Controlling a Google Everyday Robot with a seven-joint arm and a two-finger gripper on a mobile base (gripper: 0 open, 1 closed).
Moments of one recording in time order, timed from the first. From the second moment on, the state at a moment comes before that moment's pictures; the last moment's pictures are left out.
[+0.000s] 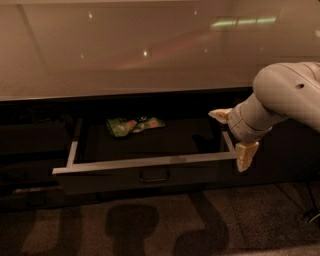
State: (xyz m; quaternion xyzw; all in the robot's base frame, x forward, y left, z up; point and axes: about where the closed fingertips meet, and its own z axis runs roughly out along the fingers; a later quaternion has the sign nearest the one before) arm 0.540 -0.208 0.756 -0.82 0.55 -0.08 0.17
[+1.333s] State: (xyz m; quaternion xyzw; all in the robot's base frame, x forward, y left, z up) arm 0.540 -0.208 0.756 -0.82 0.55 -0.08 0.17
